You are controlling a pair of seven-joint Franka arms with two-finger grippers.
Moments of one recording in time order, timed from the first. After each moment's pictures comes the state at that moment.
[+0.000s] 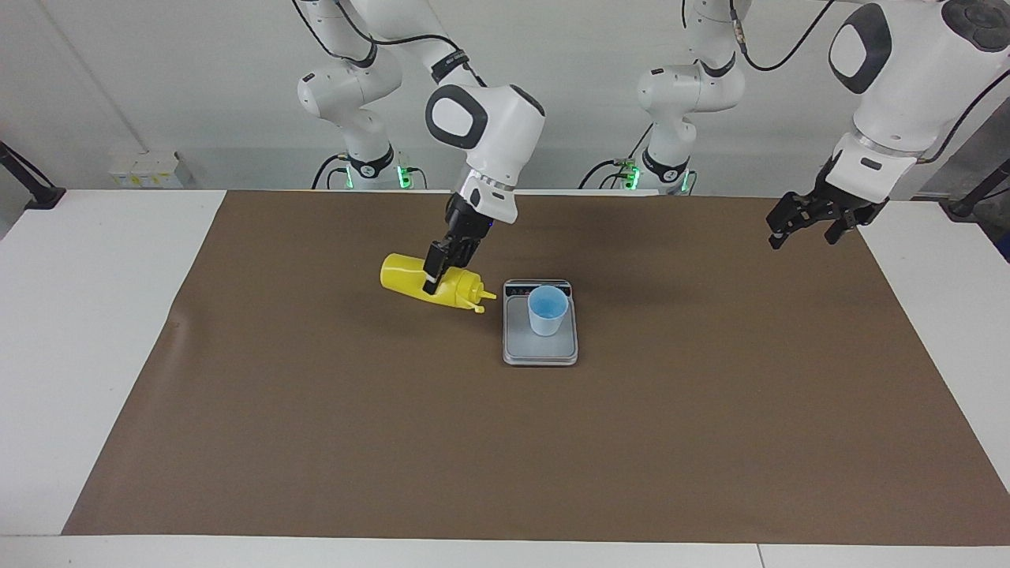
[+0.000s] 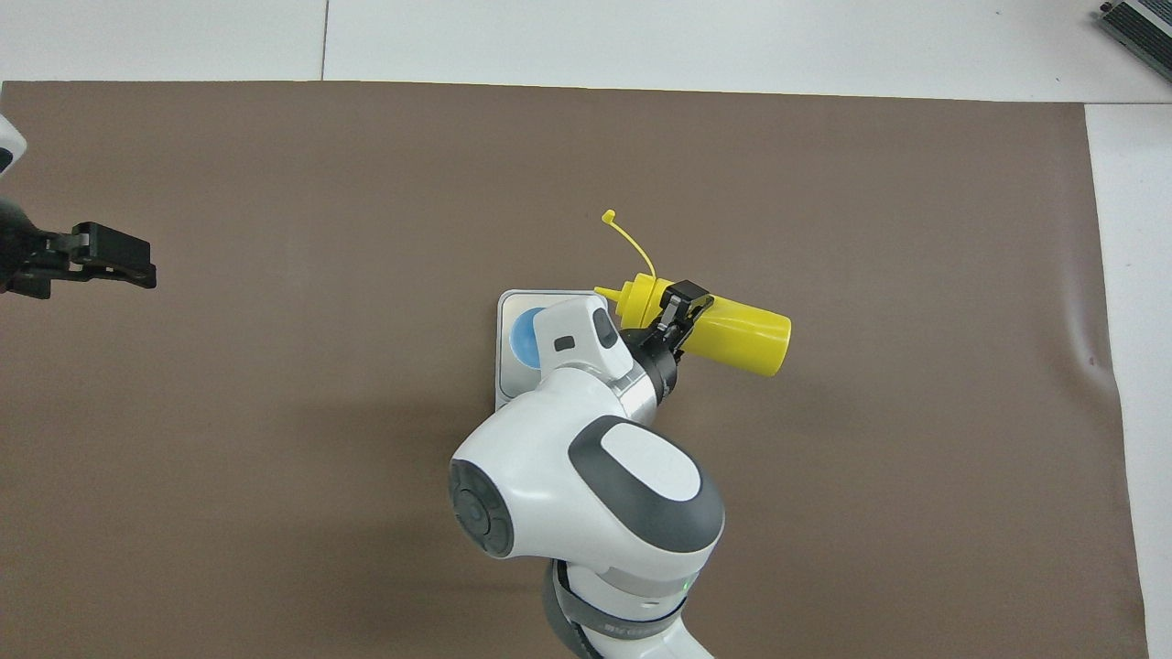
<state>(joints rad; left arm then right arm) 0.01 0.03 -0.06 -1.58 0.00 1.62 -0.10 0.60 0.06 -0.03 -2.04 -0.80 2.16 0.01</state>
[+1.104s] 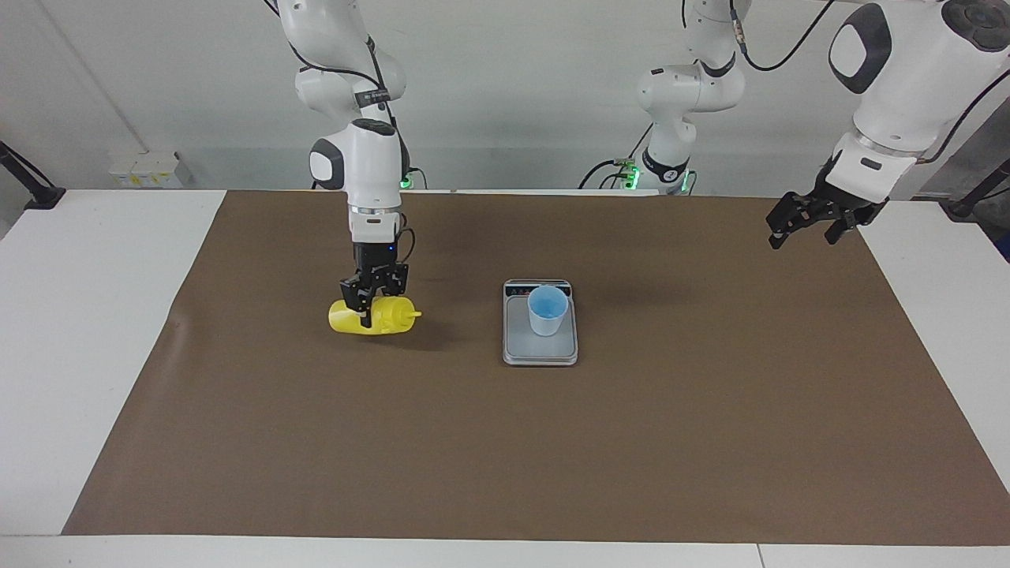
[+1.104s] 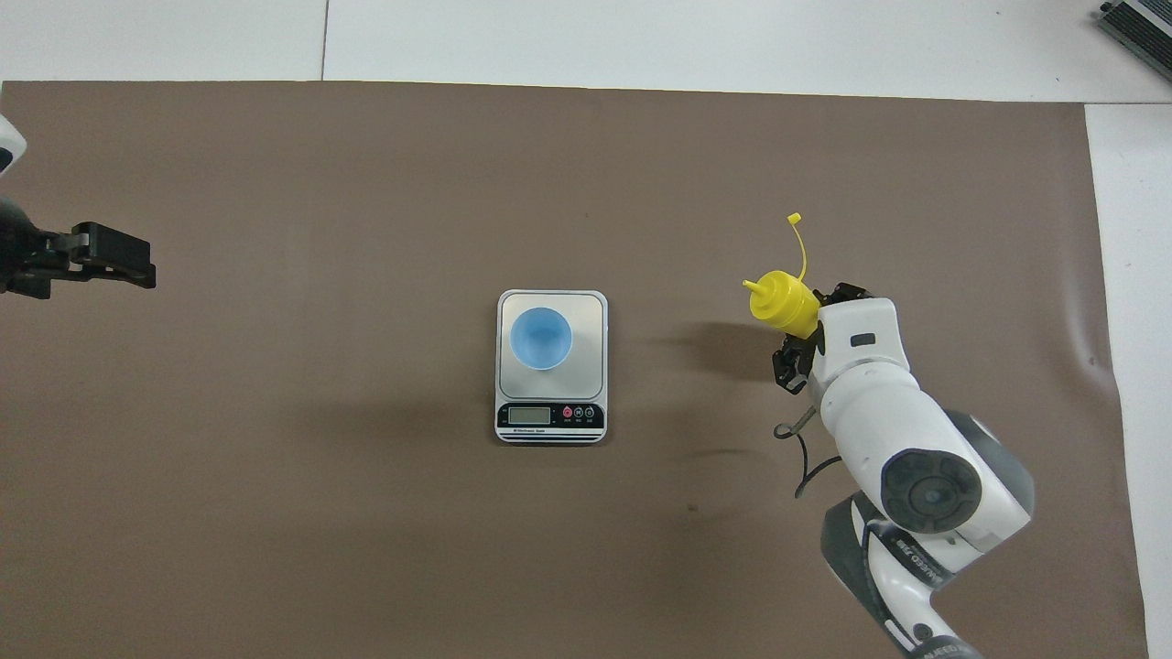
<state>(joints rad) 0.01 0.03 -0.06 -1.58 0.00 1.62 -0.10 0.20 -0.02 -0.03 -2.41 -0.73 2.90 -0.11</state>
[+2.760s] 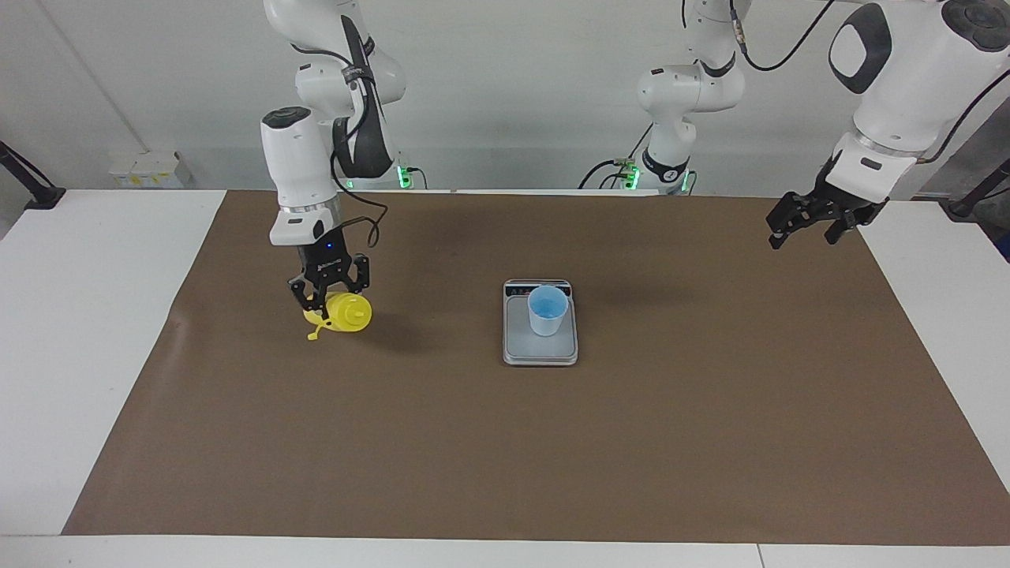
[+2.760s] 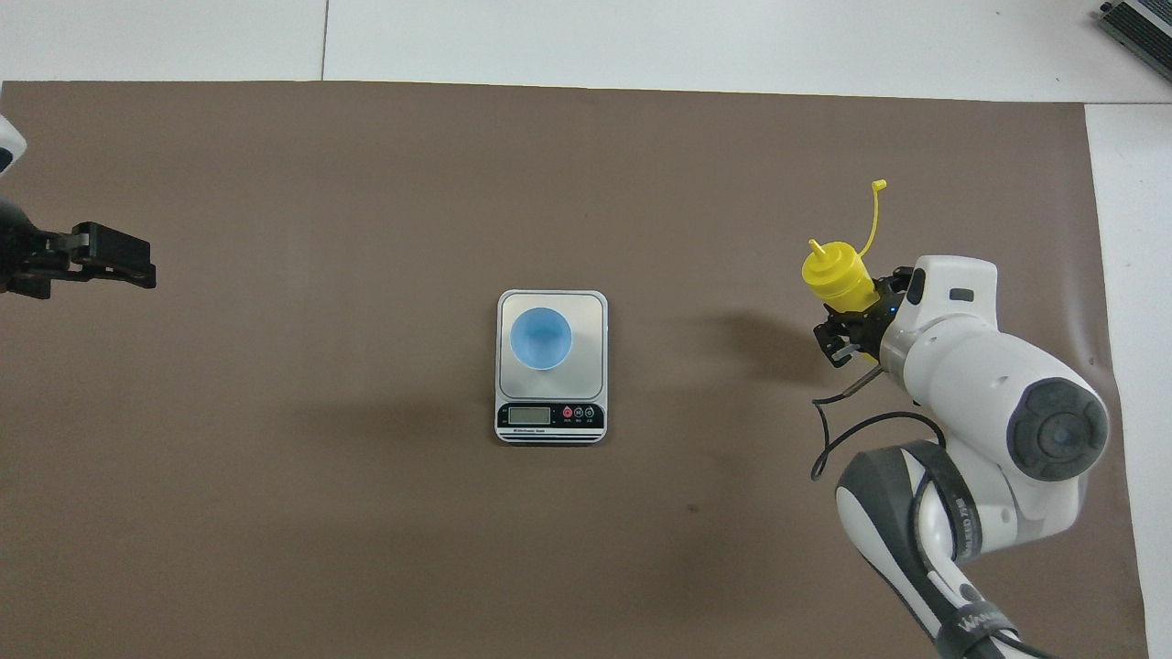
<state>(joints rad) 0.01 0.03 -0.06 -1.58 0.00 1.62 -0.10 0.13 -0.07 -0.05 -2.36 0.17 2.74 -0.81</state>
